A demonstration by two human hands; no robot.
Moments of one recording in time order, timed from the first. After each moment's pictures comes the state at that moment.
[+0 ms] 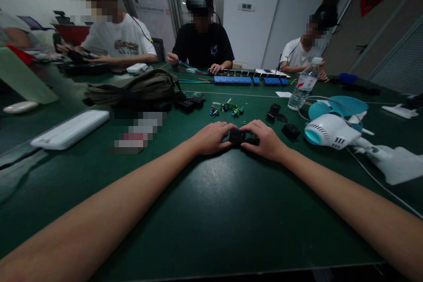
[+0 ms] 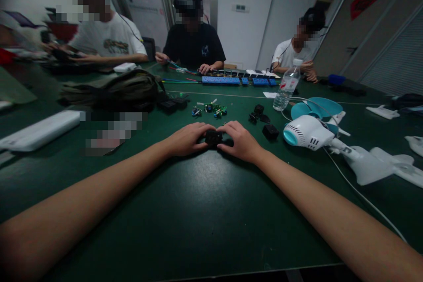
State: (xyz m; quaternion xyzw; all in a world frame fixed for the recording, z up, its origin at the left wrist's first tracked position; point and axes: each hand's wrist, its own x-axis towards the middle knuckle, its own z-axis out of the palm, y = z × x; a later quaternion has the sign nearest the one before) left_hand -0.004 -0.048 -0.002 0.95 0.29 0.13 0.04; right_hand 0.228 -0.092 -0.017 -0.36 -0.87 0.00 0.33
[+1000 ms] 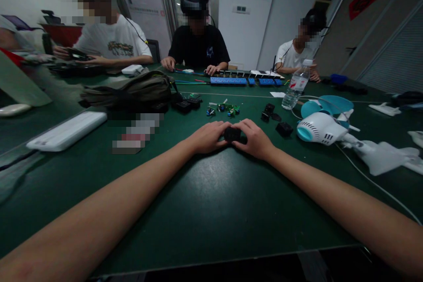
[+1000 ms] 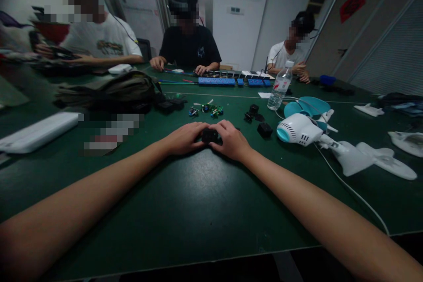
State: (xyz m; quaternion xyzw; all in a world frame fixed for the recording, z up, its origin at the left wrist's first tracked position) left_hand -0.004 -0.047 -0.003 0.95 0.29 0.14 0.03; right_hand 0.208 -0.095 -0.021 -0.42 -0.85 -0.01 0.33
